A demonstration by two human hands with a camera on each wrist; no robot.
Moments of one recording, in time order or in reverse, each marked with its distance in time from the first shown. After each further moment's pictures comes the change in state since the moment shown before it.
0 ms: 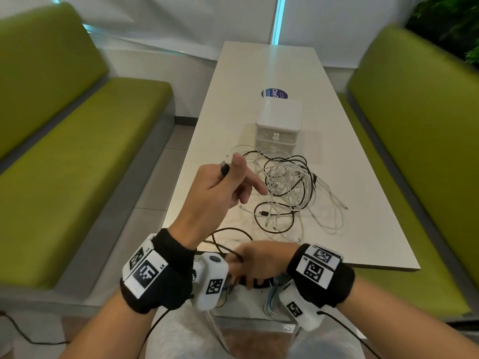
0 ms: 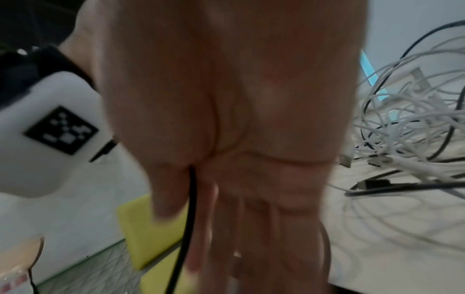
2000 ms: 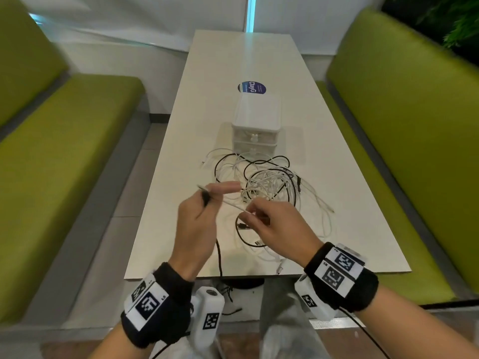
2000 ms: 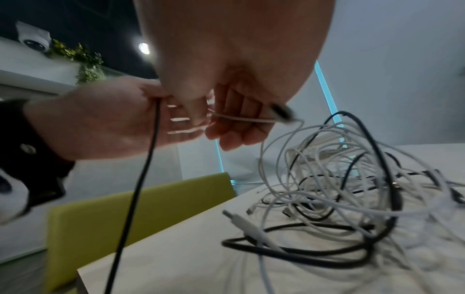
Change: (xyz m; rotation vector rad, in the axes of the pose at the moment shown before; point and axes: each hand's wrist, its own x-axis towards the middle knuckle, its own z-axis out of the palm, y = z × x) left_hand 0.027 -0.082 0.025 0.033 0.225 -0.065; right_hand -0.019 0.054 -0.059 -0.056 0.948 -0.201
